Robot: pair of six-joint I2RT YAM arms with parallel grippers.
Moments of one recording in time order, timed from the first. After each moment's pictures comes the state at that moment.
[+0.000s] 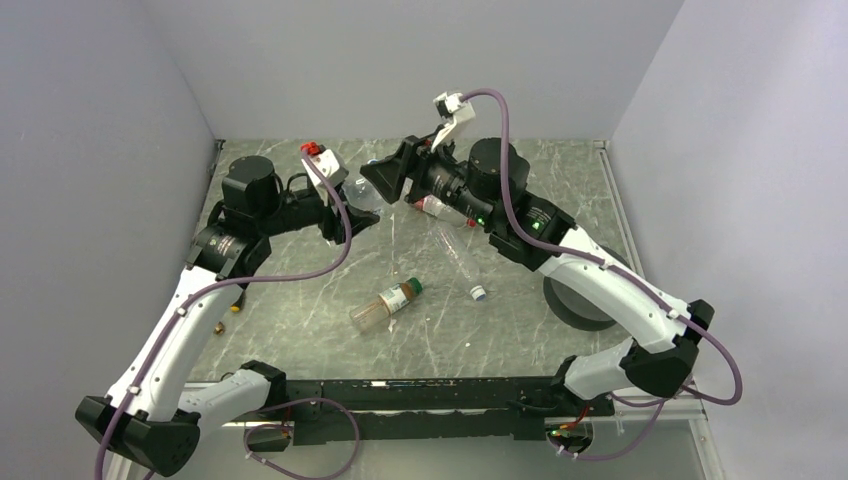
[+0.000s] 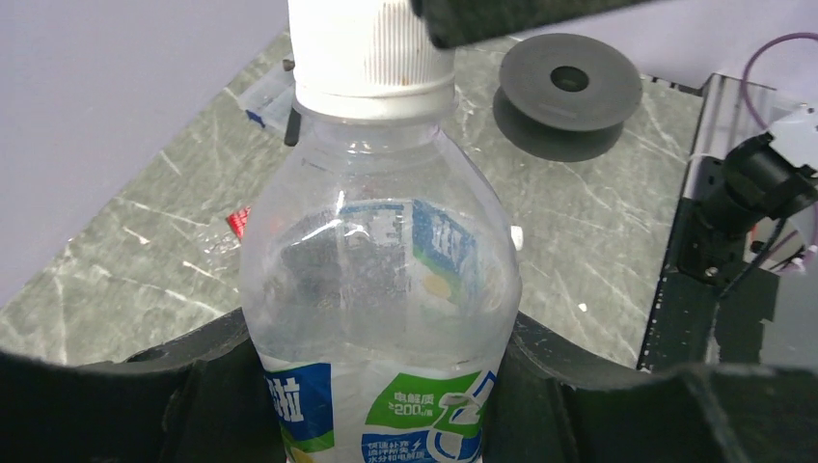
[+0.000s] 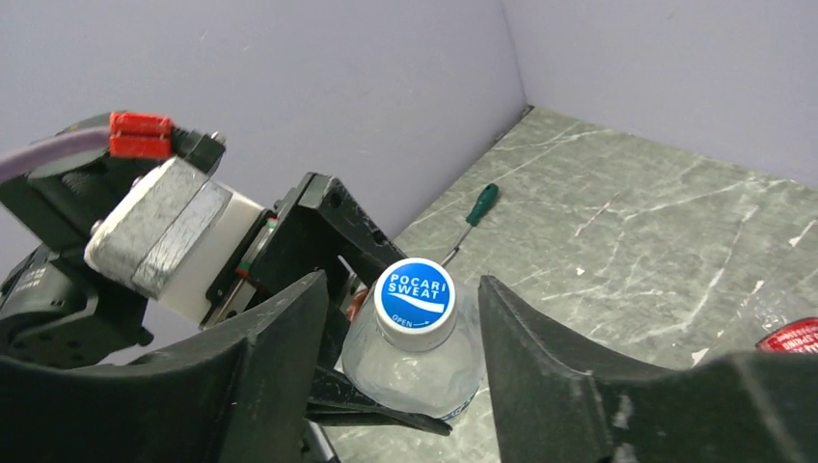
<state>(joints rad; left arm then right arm) -0.38 1.04 1.21 -0.39 0.71 0.16 0.93 1.38 1.58 -0.16 0.02 0.44</state>
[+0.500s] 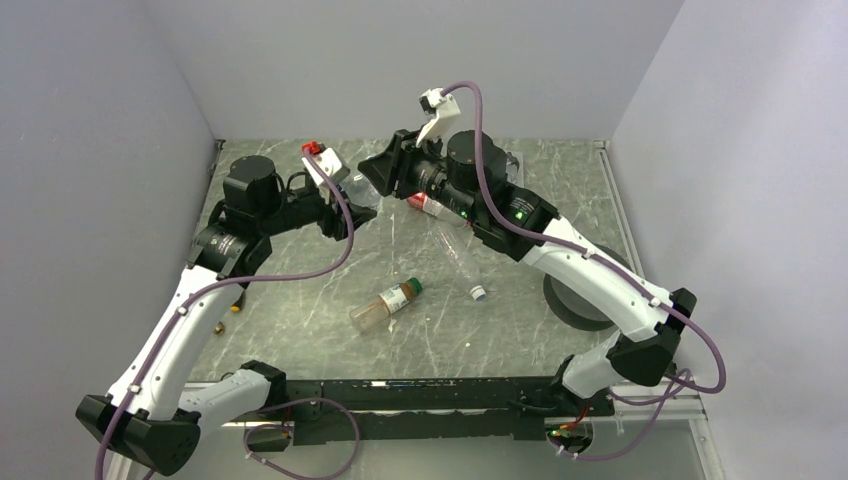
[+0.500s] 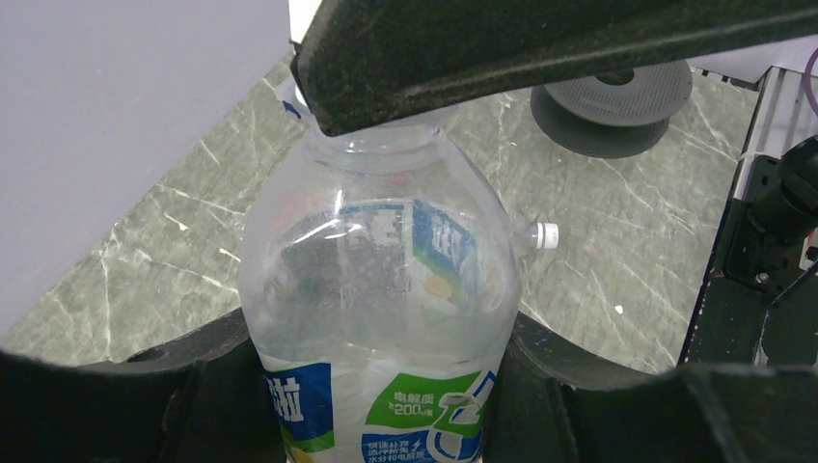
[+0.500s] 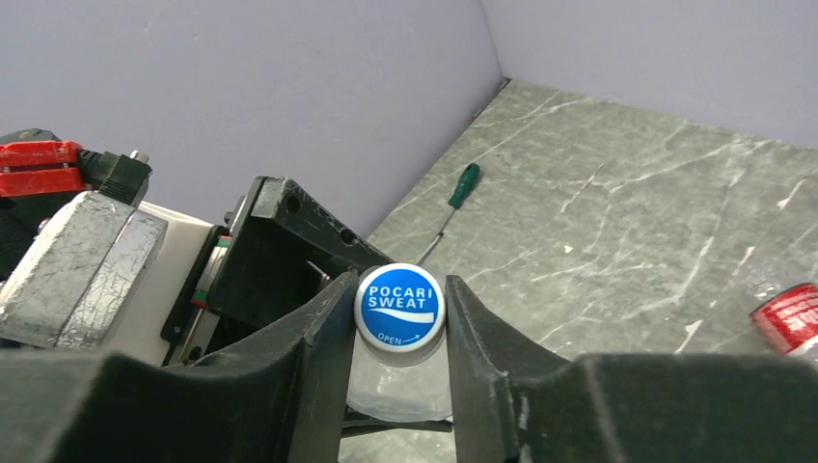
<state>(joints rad) -0.38 1.04 1.21 -0.39 0.63 0.20 0.94 1.47 1.68 -0.24 0.09 0.47</state>
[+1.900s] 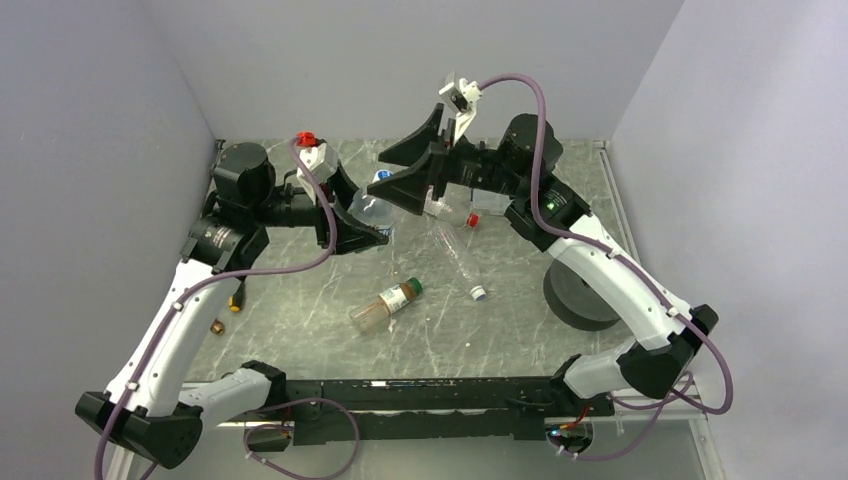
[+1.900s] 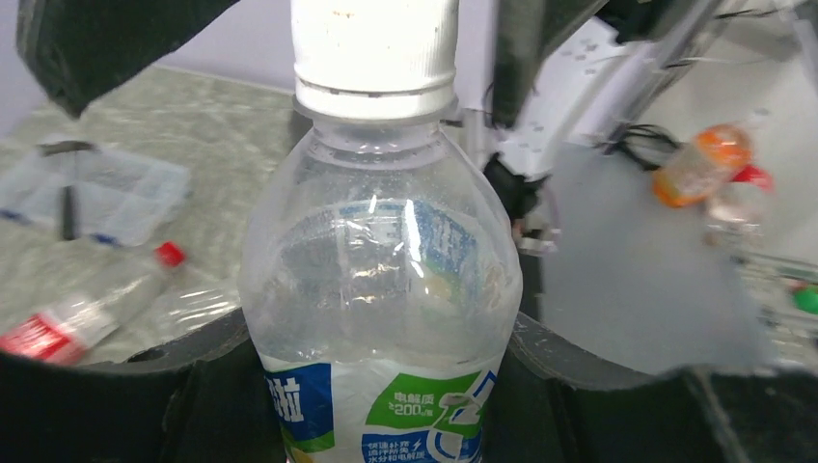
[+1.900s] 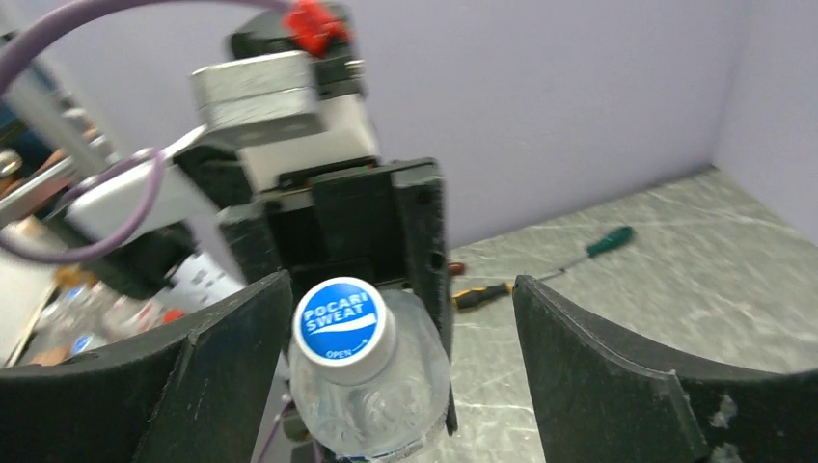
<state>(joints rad) -0.38 1.08 1.31 -0.34 1.16 -0.08 0.74 1.39 1.58 0.03 -0.73 0.41</state>
